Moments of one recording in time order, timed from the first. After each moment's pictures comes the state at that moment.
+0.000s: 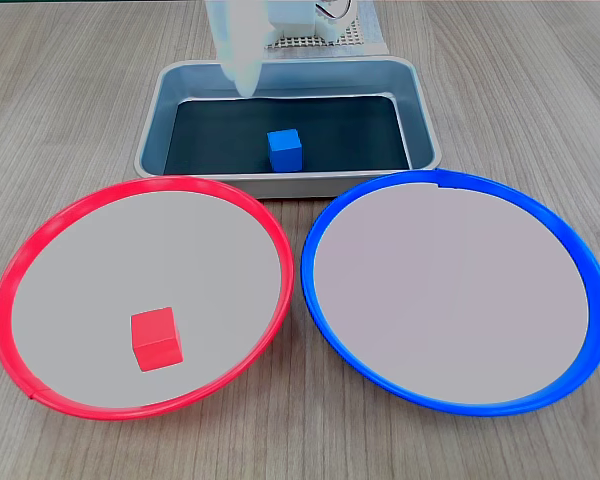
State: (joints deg) arm 11.4 102.1 103.8 78.9 -32.8
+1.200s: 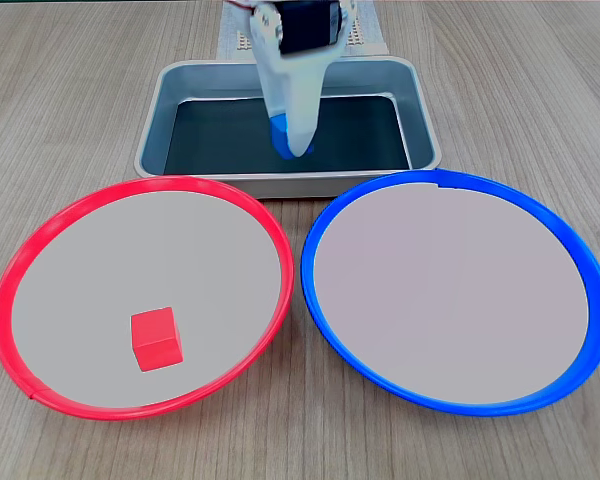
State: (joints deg) arm 1.8 91.0 102.0 72.2 -25.0
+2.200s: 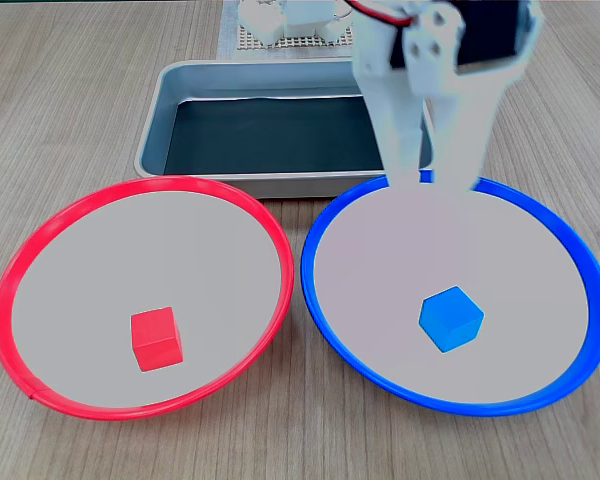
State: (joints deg) arm -8.4 77.5 82.4 55.2 -16.6
